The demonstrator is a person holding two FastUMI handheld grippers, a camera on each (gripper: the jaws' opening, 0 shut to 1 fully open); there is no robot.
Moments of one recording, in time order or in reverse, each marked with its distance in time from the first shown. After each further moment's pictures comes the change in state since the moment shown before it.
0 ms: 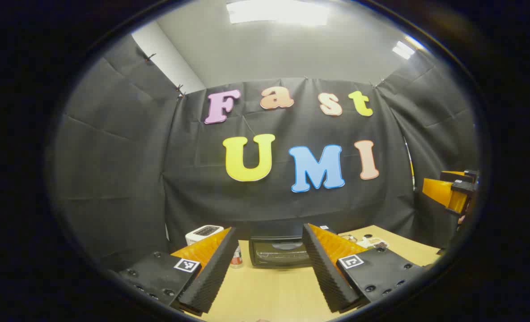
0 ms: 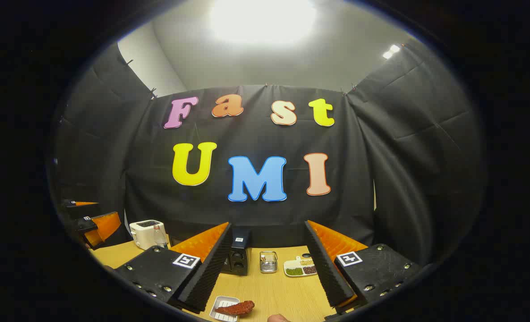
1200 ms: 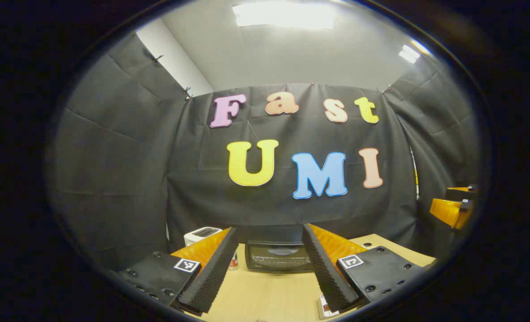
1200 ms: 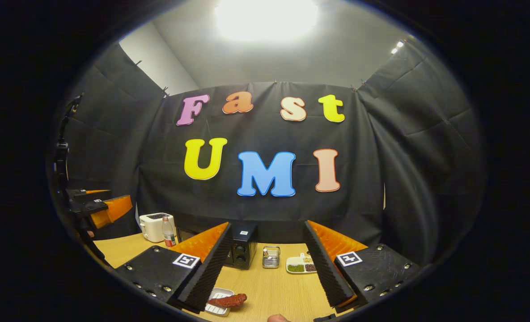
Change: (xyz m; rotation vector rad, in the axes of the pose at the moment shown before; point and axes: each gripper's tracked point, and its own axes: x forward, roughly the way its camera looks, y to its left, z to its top) left arm 0.005 -0.029 0.012 -0.028 -0.040 0.047; right arm -0.014 -0.024 -0.015 -0.001 0.020 0.110
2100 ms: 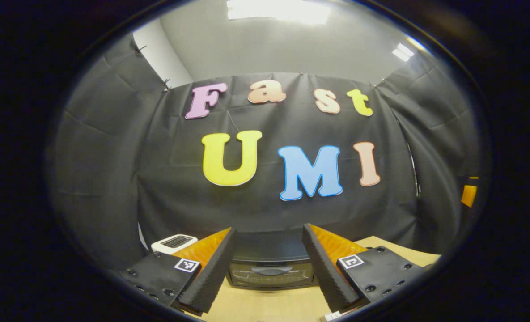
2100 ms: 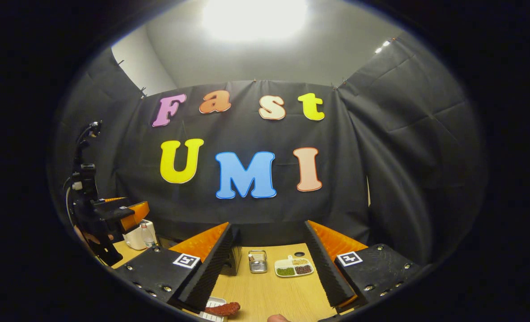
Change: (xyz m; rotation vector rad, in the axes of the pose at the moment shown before) left arm 0.167 -0.029 -0.044 -0.008 0.015 -0.134; right arm 0.040 -0.017 -0.005 0.031 -0.004 -0.180
